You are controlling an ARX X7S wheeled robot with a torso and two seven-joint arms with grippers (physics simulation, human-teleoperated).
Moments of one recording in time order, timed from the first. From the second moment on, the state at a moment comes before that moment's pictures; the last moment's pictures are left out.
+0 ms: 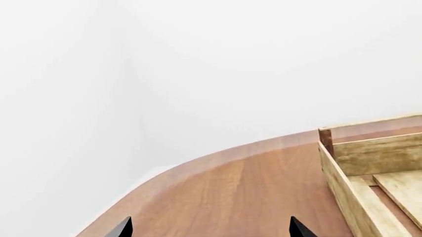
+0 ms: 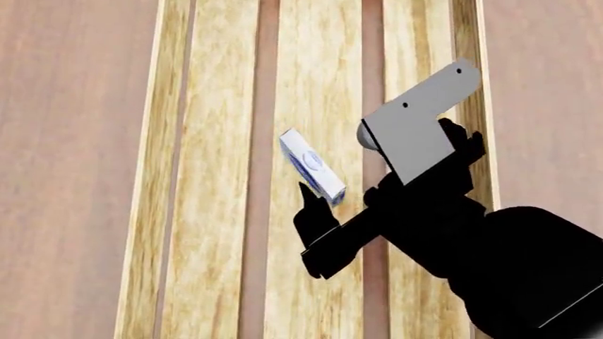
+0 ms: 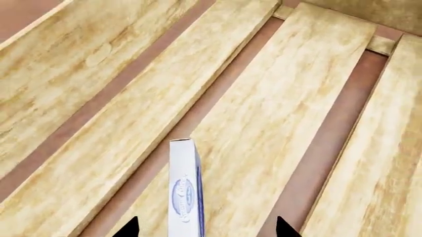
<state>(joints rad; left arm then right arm) 0.39 -0.43 0.21 0.54 0.27 0.47 -0.83 0.98 0.60 -0.48 -0.24 0.79 1.02 -0.09</state>
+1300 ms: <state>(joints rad) 0.06 -0.79 0.03 0.99 -0.12 -0.13 -0.89 0.34 0.74 0.55 -0.85 1.12 0.91 0.15</state>
